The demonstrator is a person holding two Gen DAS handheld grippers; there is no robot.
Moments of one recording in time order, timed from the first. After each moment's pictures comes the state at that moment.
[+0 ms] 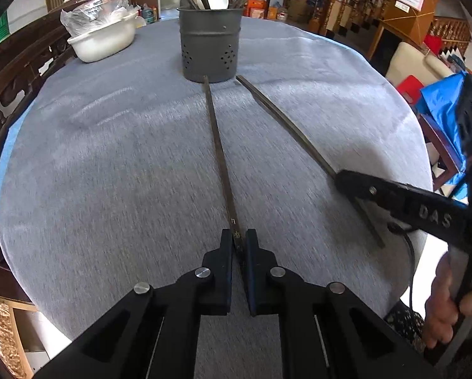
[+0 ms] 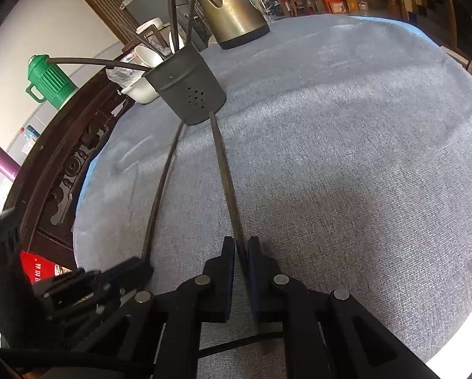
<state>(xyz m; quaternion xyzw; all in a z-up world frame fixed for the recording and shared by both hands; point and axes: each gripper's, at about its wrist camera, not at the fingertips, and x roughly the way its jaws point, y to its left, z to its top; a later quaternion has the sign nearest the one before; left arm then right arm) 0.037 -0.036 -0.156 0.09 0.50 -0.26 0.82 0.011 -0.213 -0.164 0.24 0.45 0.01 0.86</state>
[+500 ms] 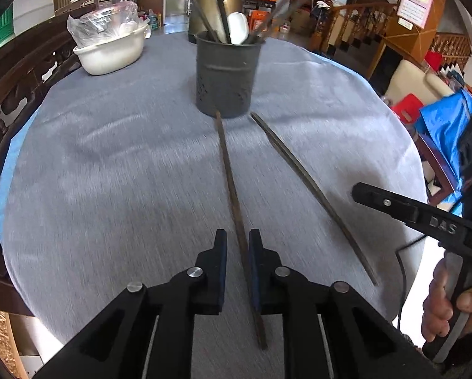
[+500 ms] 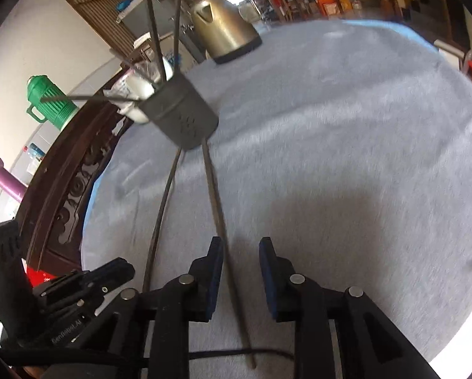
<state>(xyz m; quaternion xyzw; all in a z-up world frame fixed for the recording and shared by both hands) 0.077 -0.031 -0.132 0.06 0.48 -0.25 0.84 0.021 -0.239 -0.149 0.26 0.42 0.01 0.87</state>
